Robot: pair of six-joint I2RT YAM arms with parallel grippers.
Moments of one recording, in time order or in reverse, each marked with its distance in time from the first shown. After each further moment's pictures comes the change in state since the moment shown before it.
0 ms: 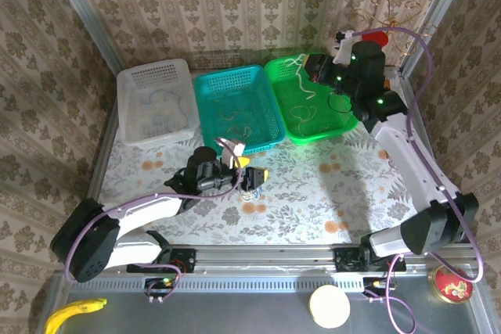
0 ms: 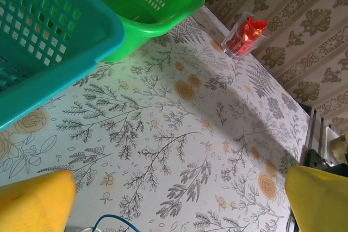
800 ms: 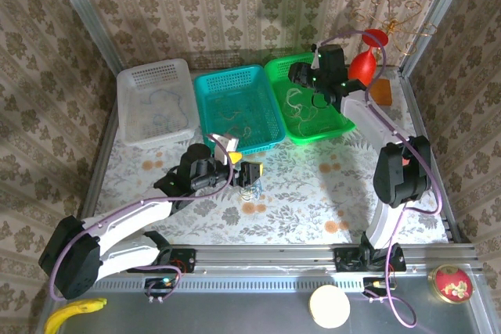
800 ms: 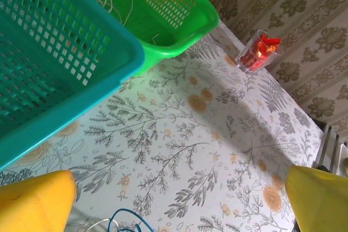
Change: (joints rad) left arm 0.000 -0.133 0.055 -0.198 -0.097 -0.002; right arm -0.006 0.377 0.097 0.020 0.166 -0.149
